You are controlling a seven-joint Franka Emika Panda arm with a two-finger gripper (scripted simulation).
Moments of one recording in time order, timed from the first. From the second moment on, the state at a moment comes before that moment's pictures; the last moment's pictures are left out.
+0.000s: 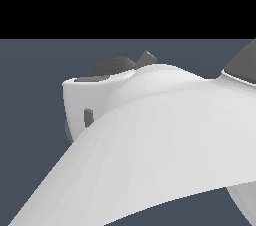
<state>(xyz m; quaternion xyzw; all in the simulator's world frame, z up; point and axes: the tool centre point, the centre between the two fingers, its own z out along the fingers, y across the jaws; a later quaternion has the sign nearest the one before) -0.178 -0.043 0.218 0.03 0.75 -0.05 0.66</state>
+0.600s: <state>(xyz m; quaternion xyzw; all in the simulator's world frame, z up) -0.175 -0.023 0.219 0.03 0.76 -0.04 0.65</state>
